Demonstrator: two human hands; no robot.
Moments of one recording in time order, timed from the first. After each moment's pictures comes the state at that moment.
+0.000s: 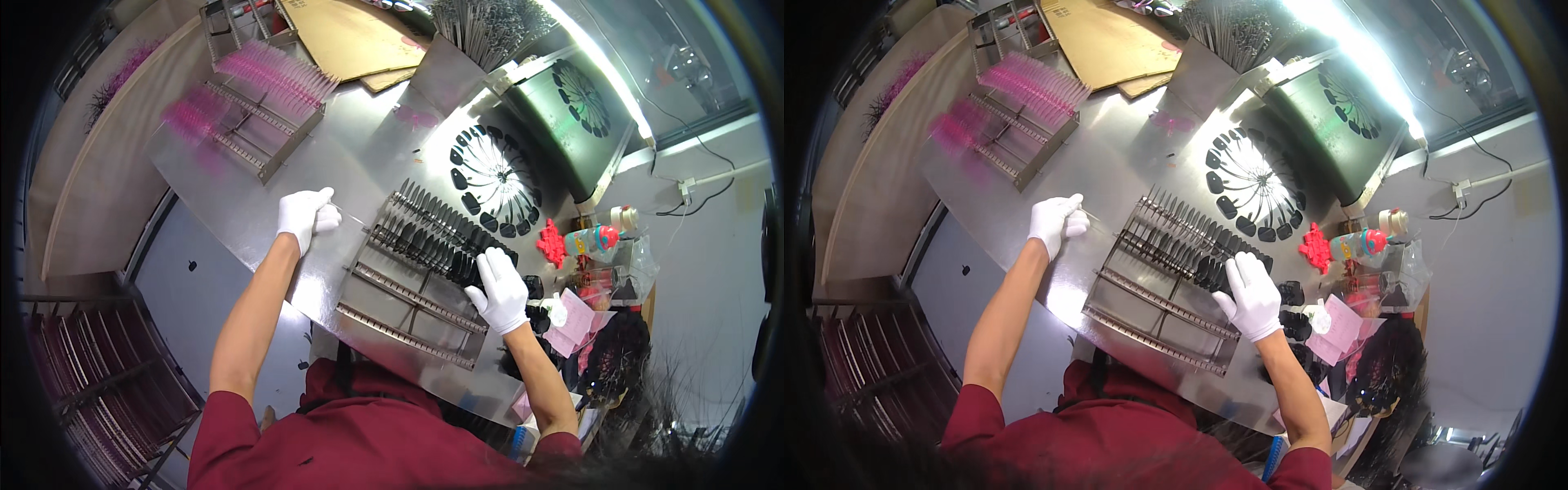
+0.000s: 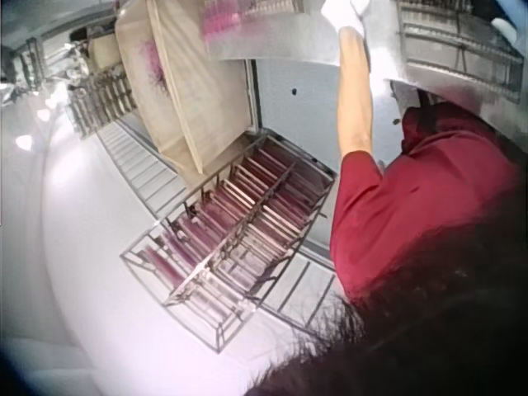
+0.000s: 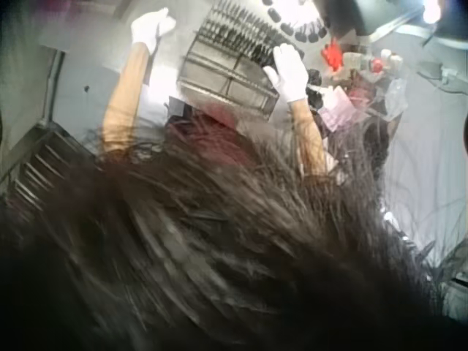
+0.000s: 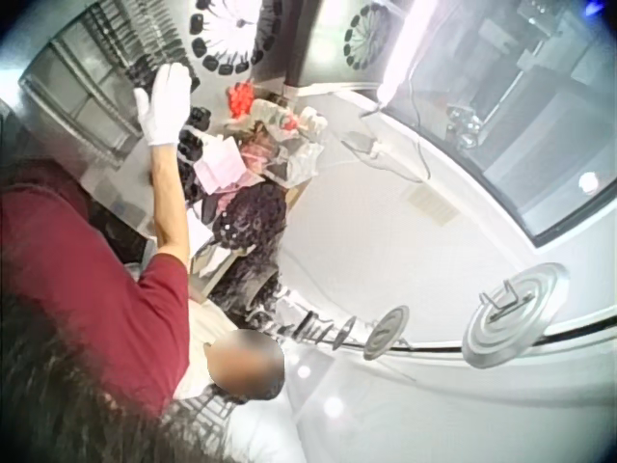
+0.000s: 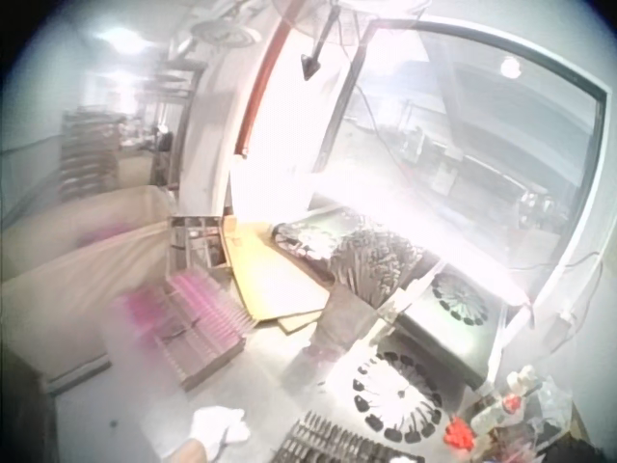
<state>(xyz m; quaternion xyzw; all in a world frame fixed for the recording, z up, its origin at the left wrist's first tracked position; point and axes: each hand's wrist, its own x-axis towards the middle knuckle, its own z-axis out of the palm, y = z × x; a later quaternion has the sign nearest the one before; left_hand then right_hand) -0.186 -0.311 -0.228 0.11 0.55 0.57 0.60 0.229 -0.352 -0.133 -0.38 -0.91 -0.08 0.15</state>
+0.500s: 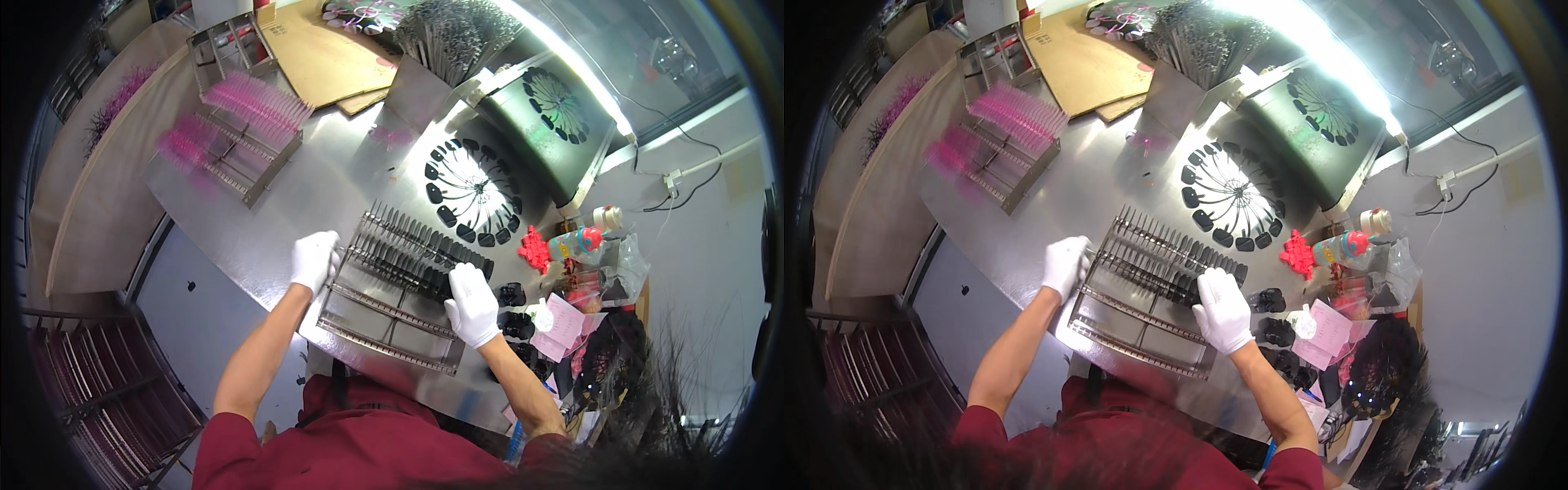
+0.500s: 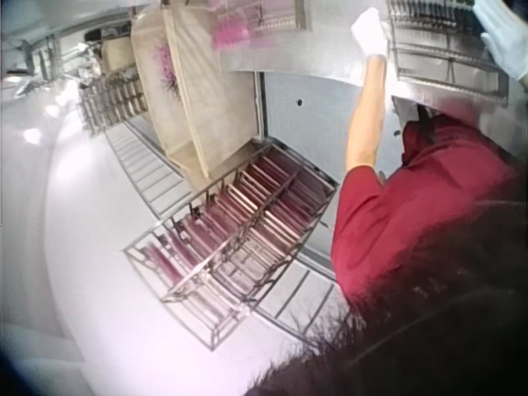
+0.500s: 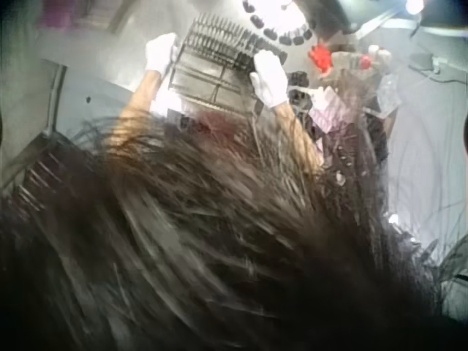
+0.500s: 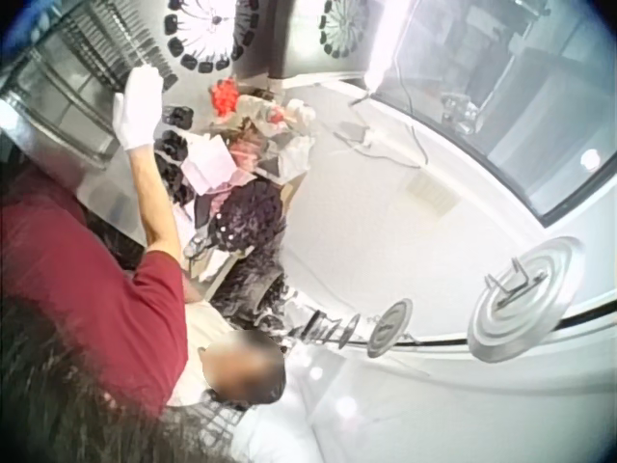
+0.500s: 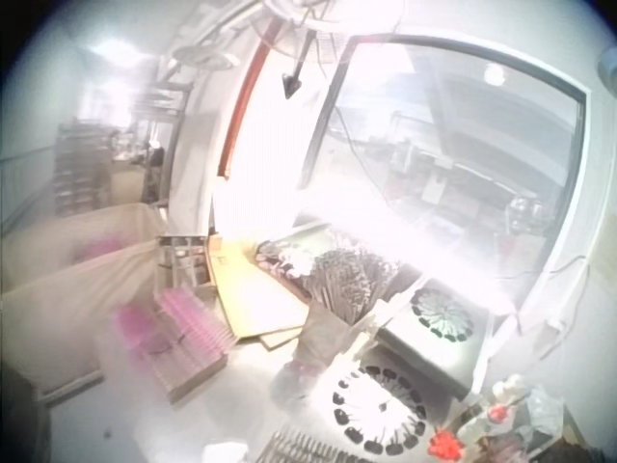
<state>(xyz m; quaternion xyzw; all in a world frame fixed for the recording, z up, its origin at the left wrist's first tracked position) -0.121 -0.345 -0.243 0.37 0.64 0.50 0.45 0.234 -0.360 -0.137 -0.36 -0.91 -0.06 0.18</state>
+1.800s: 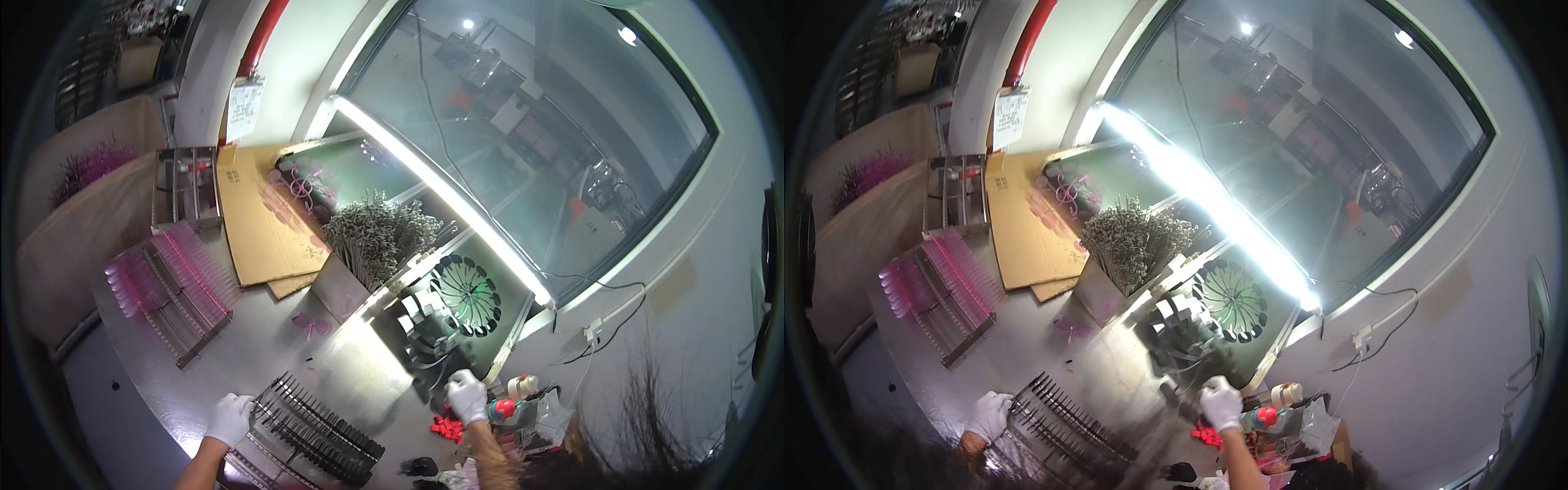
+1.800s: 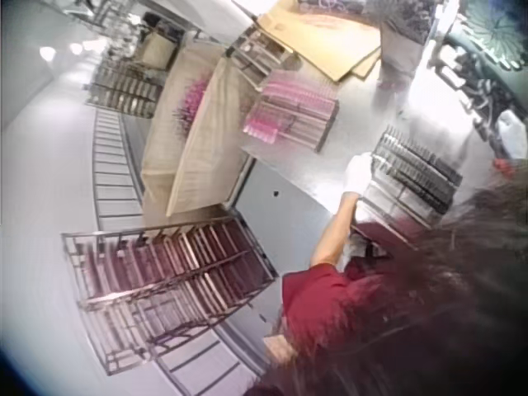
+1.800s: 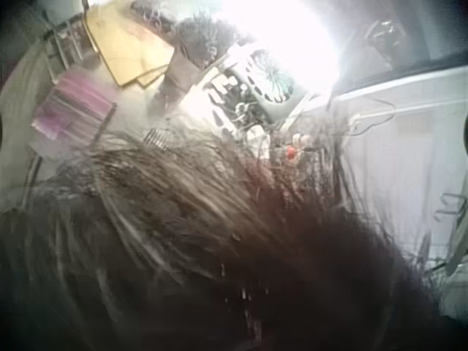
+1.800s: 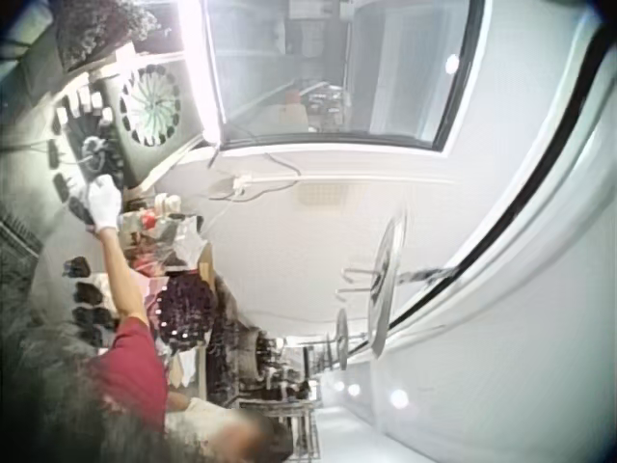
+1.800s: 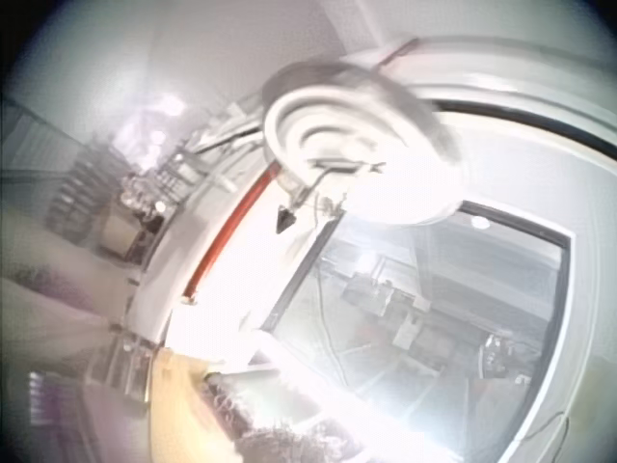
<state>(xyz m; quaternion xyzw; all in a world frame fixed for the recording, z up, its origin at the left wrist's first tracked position) -0.138 -0.320 -0.221 0.57 0.72 0.32 0.25 0.339 -0.134 -0.044 -0.72 -0.67 0.02 0.19</state>
